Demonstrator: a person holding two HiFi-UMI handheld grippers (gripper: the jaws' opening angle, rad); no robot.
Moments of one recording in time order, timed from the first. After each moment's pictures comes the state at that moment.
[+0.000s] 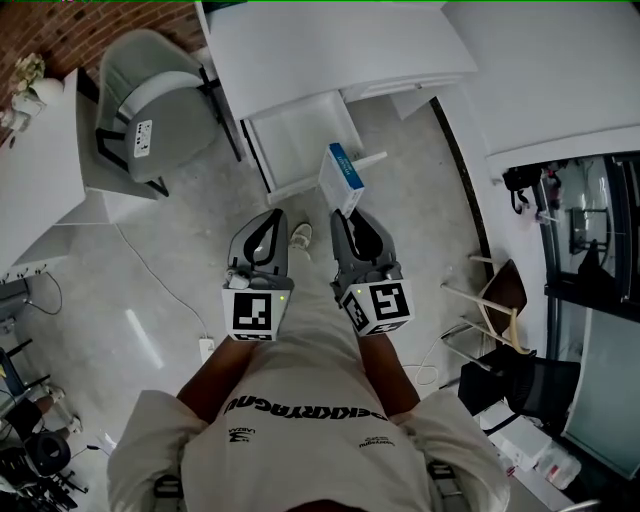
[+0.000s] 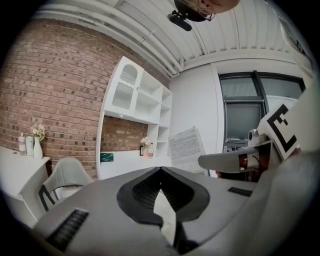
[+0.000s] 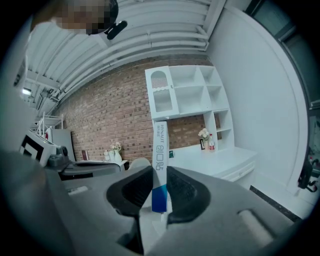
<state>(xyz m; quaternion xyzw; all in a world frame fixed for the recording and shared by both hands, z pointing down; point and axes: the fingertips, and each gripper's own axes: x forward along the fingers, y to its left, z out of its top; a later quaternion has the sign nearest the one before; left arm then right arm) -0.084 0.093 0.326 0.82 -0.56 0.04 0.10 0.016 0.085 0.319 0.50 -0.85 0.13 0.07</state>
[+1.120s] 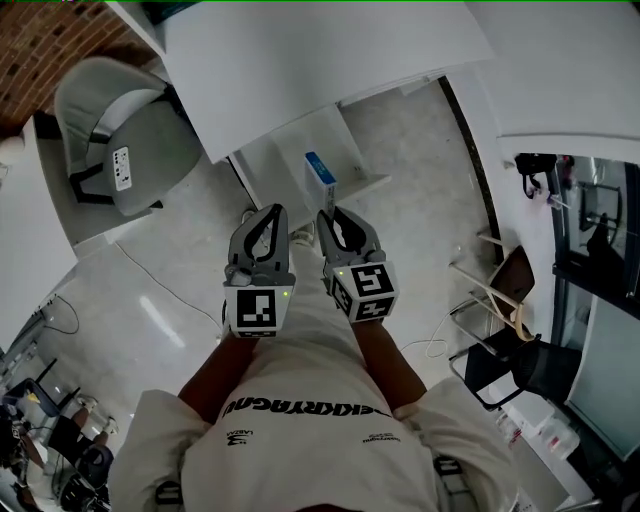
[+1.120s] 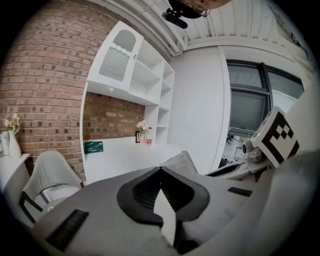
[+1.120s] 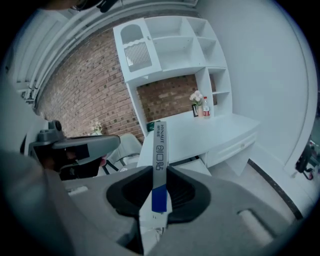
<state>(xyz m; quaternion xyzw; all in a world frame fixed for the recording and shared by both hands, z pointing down) -0.072 -0.122 0.410 0.84 -0.51 0.11 0.16 0.008 -0.105 0.460 0.50 -0.80 0.28 0.20</state>
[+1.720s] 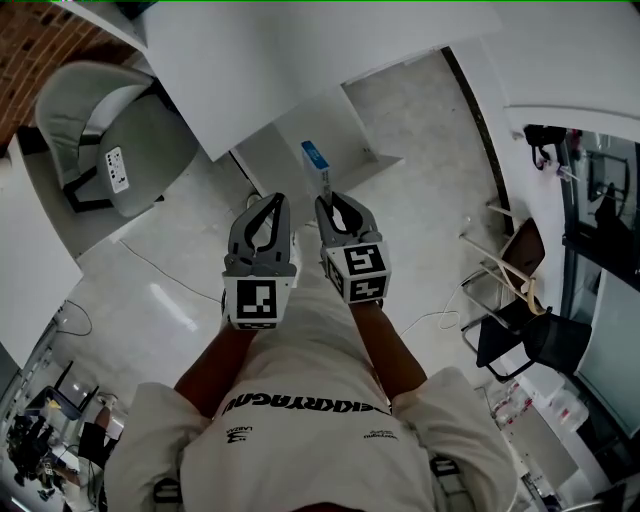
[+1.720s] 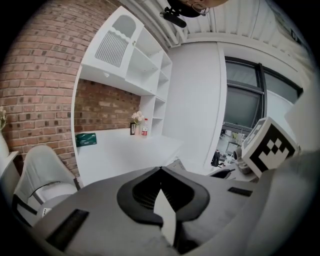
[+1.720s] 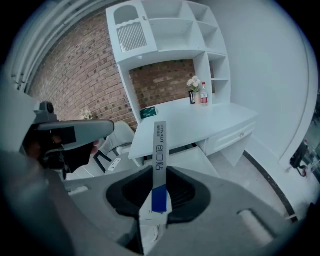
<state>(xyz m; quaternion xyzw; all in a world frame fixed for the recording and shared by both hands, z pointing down) -0.082 -0.153 0.452 0.86 -0.46 0.15 0.18 -0.009 -0.128 0.526 0.51 -0.76 0.31 0.26</state>
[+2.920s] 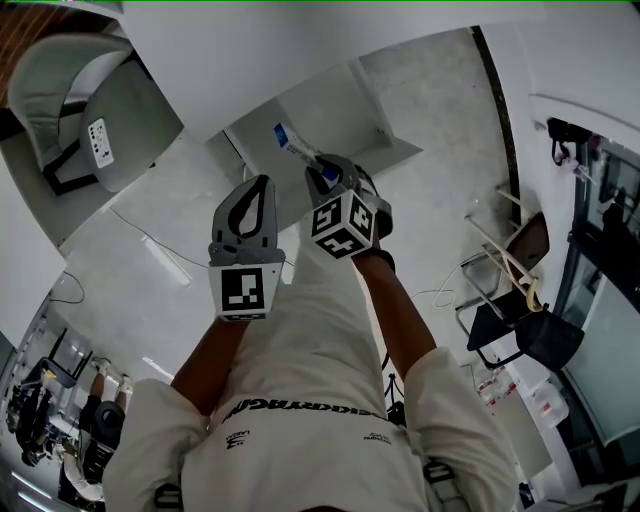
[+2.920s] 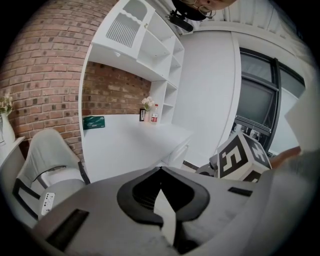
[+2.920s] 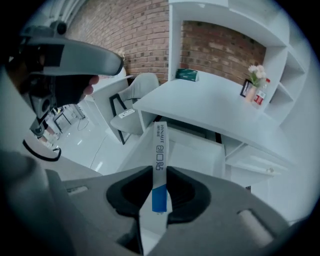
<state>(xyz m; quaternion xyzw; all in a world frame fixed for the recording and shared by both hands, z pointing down) -0.089 -0.185 0.541 0.82 -0.49 0.18 0.23 -0.021 -0.163 0.665 0.30 -0.80 0.18 0.50</state>
